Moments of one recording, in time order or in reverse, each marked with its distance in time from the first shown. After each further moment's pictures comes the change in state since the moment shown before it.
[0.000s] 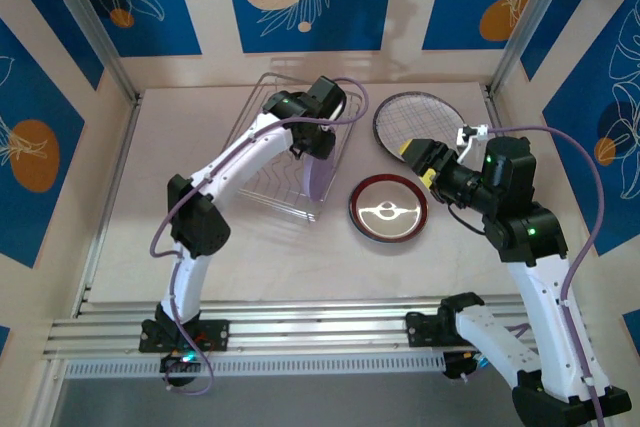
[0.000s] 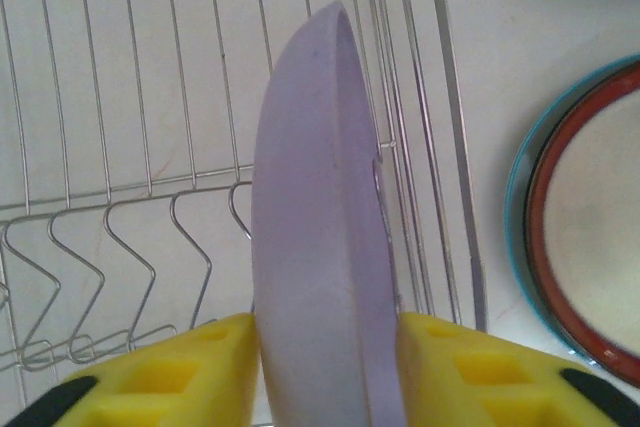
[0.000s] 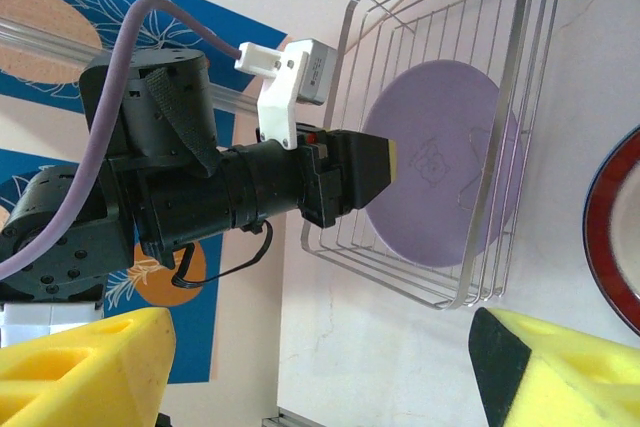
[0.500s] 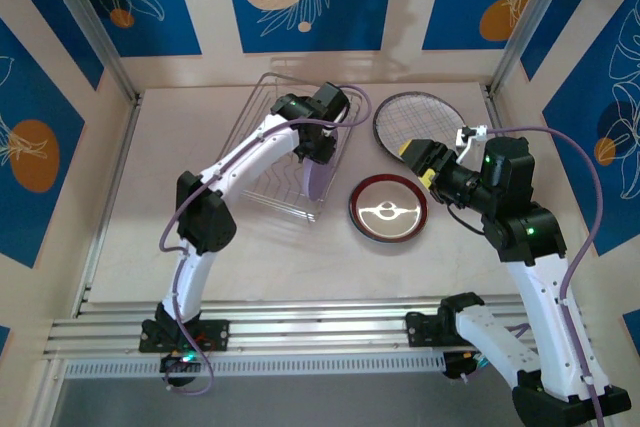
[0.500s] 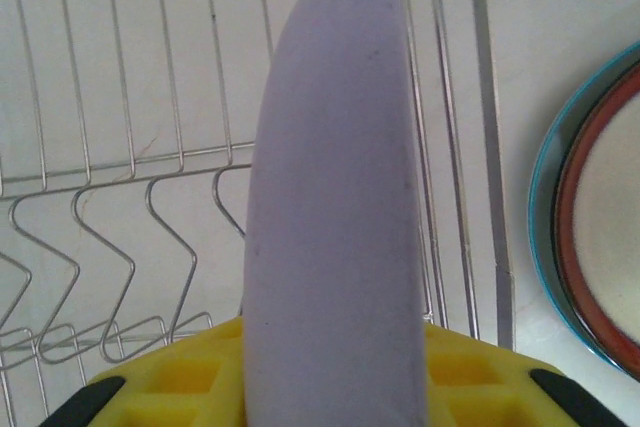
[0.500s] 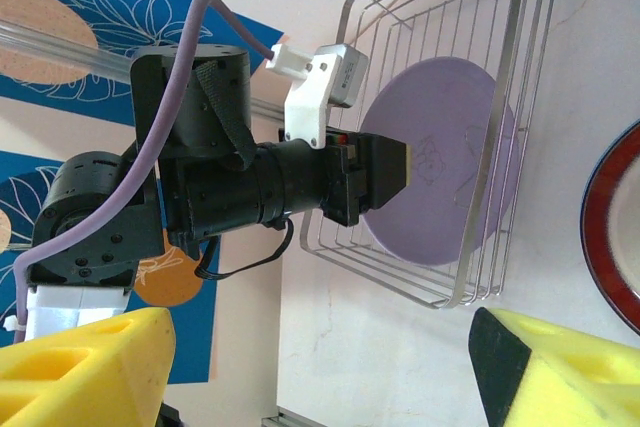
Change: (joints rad) left arm 0.000 0.050 0.010 -0.023 -0.006 -0.021; right arm 0.000 0.000 -0.006 0.003 0.000 0.004
